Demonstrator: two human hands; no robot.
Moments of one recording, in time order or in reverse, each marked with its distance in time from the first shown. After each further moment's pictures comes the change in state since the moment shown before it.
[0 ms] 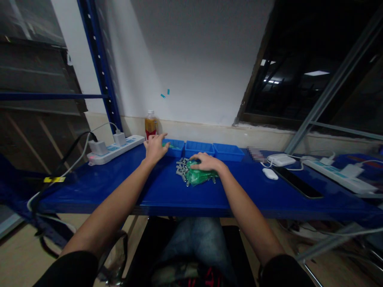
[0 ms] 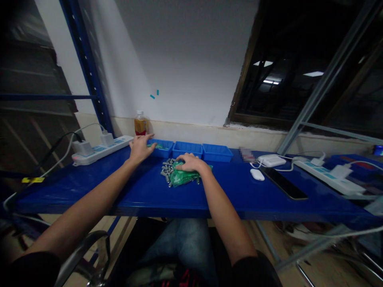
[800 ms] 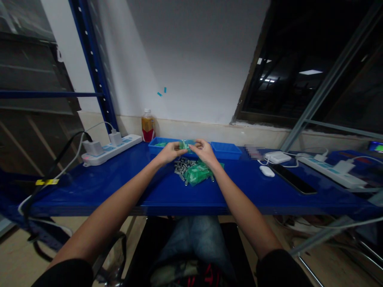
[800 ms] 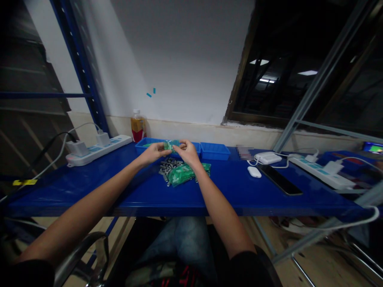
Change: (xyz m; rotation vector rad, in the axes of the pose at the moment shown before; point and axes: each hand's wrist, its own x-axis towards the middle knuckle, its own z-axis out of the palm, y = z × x) left_hand -0.011 0.047 0.012 -0.953 -0.605 -0.013; right_hand 0.022 -0.007 0.016 0.818 0.649 0.021
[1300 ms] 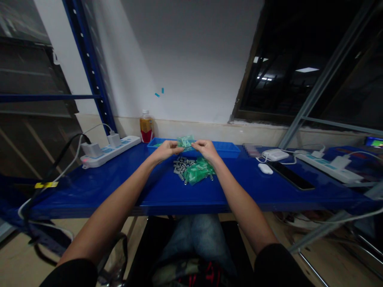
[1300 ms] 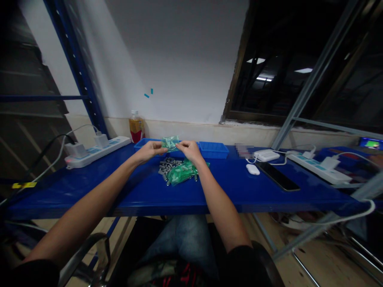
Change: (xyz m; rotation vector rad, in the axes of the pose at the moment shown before) left_hand -0.001 0.009 -0.013 0.034 -0.047 -0.018; right_hand 0.002 -0.013 -0.017 -0.013 -0.102 -0.023
